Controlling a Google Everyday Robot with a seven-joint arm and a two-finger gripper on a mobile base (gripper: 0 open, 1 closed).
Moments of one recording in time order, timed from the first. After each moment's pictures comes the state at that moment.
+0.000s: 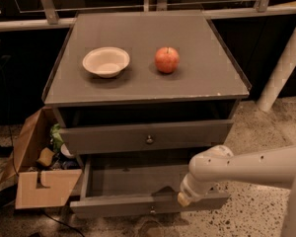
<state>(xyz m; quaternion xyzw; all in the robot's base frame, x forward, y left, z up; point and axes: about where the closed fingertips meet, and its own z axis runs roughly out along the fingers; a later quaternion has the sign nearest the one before) 0.440 -0.153 0.447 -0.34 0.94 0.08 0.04</state>
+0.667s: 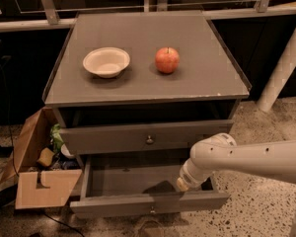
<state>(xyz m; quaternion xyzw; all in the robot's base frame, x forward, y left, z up) 0.488 -0.150 0.483 -0.34 0.93 0.07 0.09</state>
